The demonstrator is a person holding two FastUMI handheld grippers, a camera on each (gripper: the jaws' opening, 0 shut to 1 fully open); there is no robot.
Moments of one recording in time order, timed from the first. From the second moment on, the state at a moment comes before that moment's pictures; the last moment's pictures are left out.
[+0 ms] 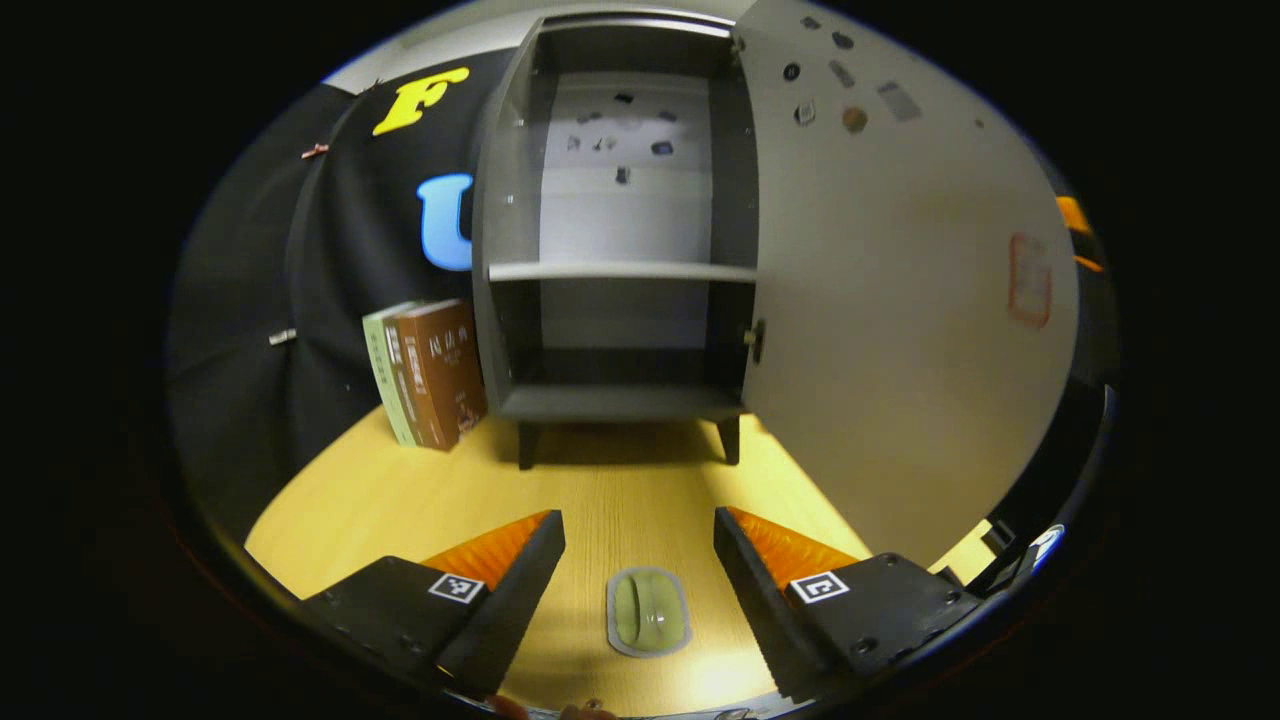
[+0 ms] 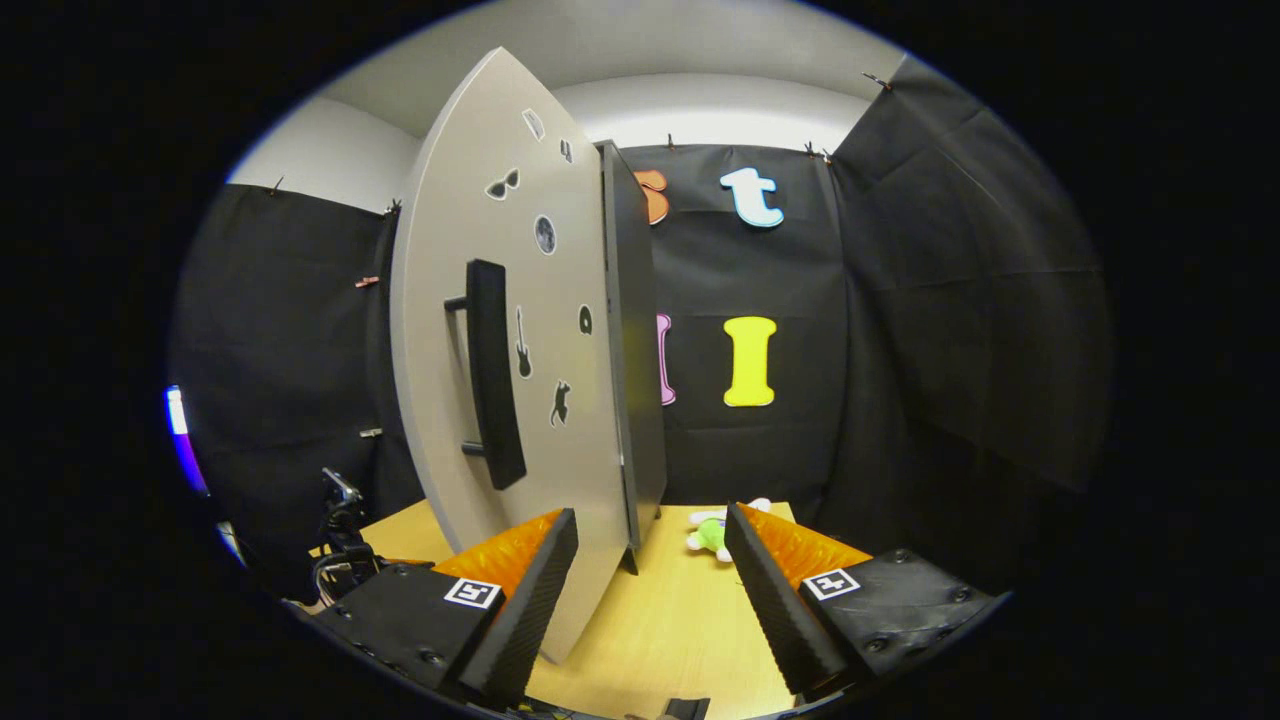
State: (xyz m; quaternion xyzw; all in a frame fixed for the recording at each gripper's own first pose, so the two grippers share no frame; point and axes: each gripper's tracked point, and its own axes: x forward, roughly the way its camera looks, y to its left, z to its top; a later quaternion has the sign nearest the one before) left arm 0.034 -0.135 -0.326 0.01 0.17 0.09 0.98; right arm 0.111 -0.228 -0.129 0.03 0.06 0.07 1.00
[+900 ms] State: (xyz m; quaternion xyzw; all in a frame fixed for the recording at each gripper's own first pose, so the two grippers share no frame) left arm -0.078 -0.143 -0.105 -0.01 0.05 0.12 0.99; right arm 0.125 -0.149 -0.074 0.06 0.02 0.26 0.96
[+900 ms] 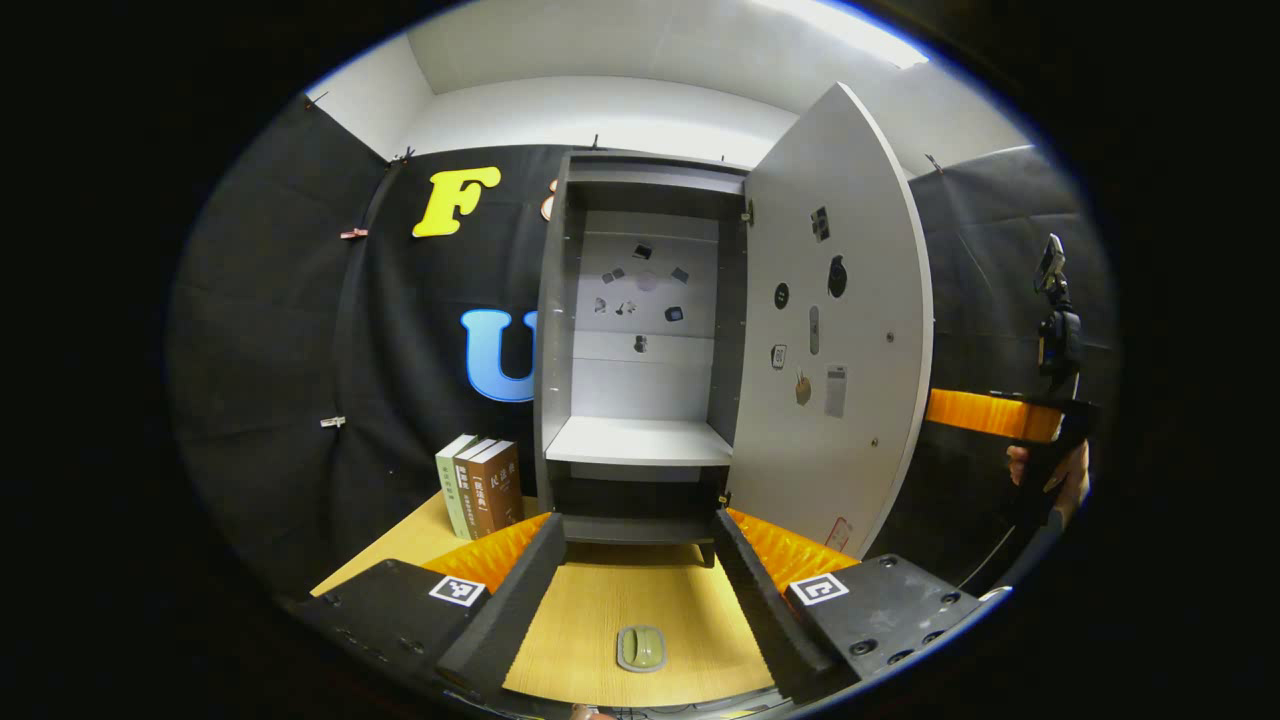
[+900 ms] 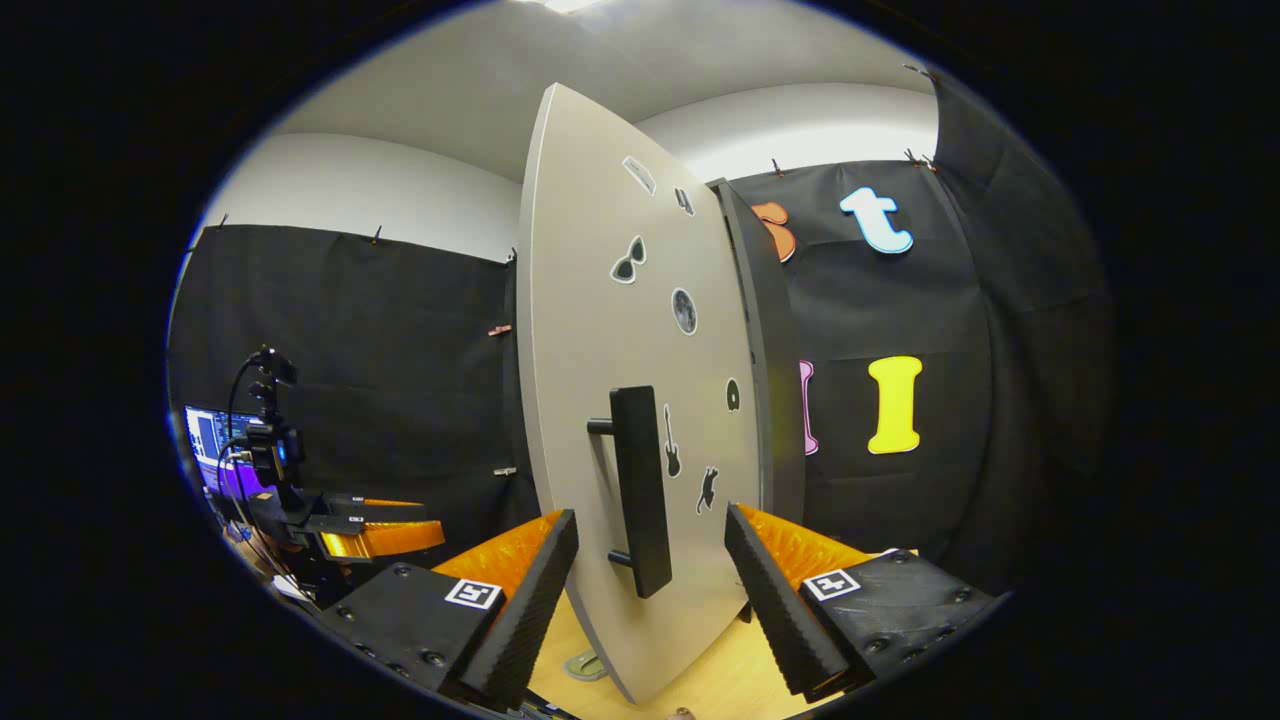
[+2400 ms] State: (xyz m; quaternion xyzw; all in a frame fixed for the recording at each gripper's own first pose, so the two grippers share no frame) left arm -0.064 0.077 -0.082 0.00 0.05 -0.02 1.00; right arm 0.212 0.090 -0.099 0.01 0.00 0.17 0.99
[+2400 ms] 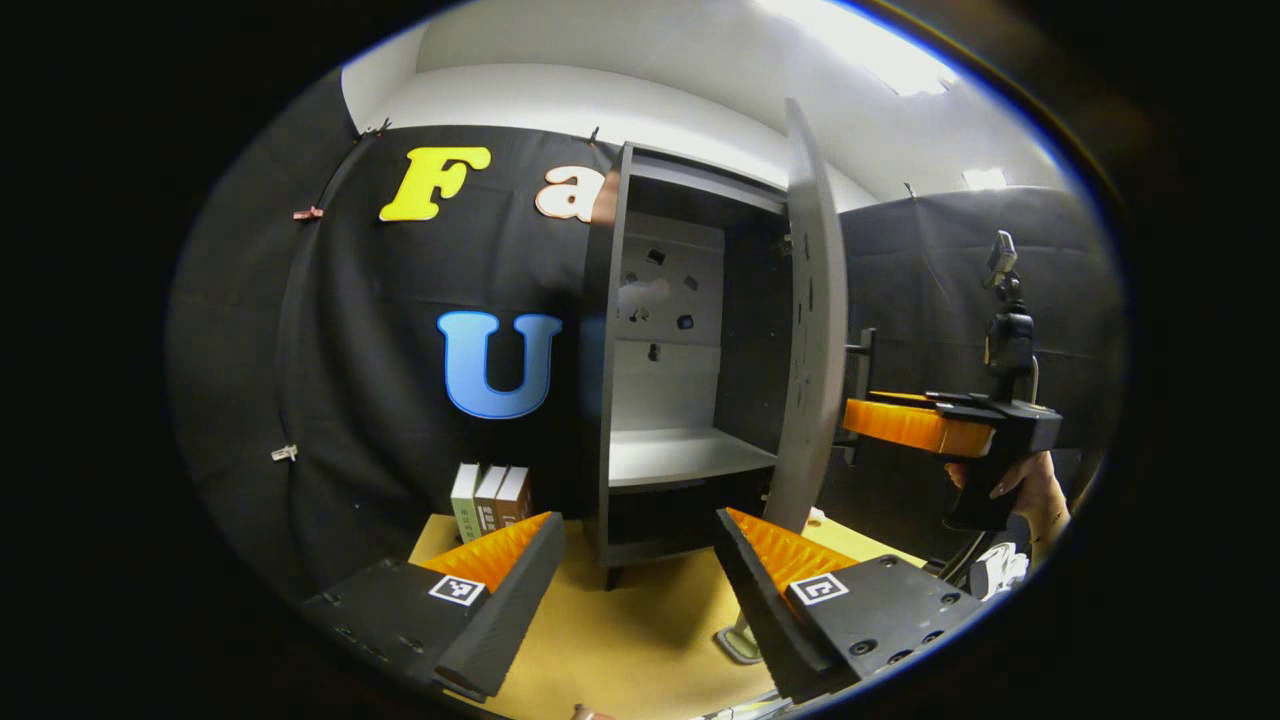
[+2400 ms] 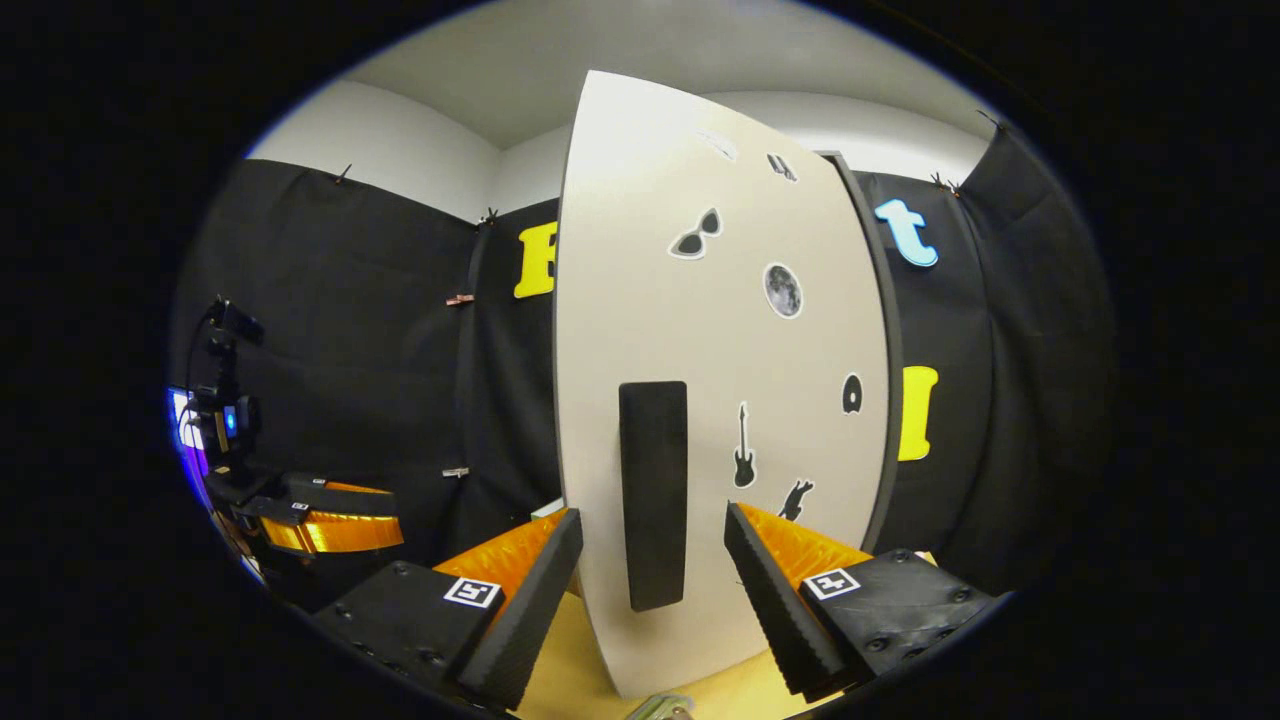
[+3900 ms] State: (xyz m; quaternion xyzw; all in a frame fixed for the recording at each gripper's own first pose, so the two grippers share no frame) left arm 0.018 -0.067 -0.039 0.01 -0.01 -0.04 1.00; right arm 0.172 -0.072 -0.078 -0.04 -0.03 0.02 1.00
